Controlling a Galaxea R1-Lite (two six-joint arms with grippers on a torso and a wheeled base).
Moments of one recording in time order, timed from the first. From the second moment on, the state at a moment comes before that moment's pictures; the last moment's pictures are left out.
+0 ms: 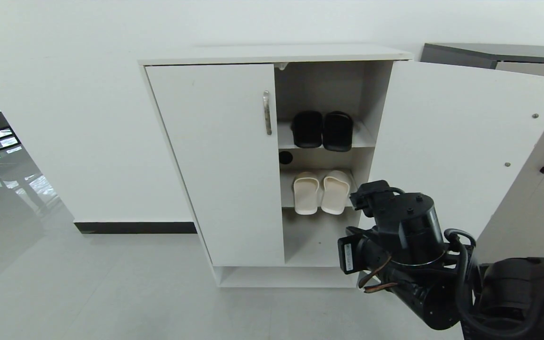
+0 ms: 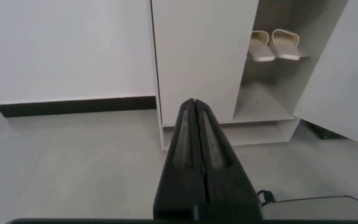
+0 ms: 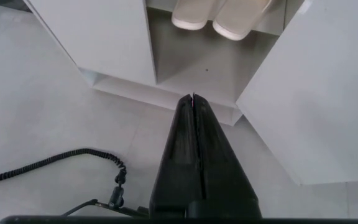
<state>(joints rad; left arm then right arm) 0.00 0.00 0.00 0.00 -0.04 0.02 0.88 1.80 -0.83 -0.57 -0.56 0.23</state>
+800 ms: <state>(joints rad) 0.00 0.00 0.00 0.00 -0.04 0.02 0.88 1.80 -0.82 -0.57 -0.57 0.23</state>
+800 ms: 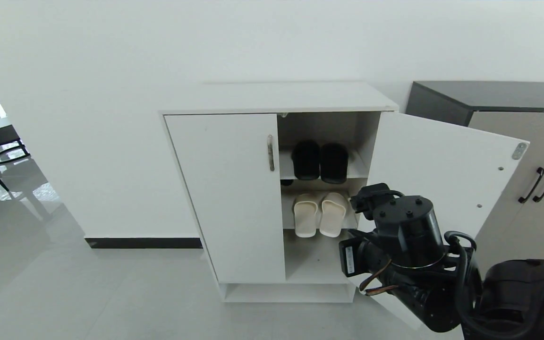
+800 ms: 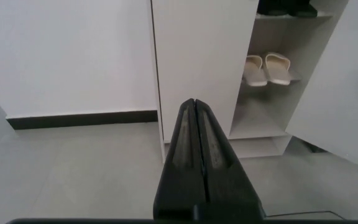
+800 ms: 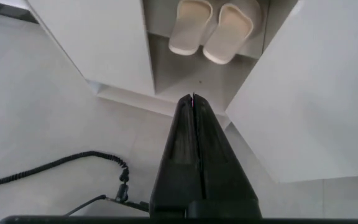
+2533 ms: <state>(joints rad) 0.00 0.00 0.00 0.00 -0.04 0.02 0.87 1.80 -0.79 -0.60 -0.57 0.21</state>
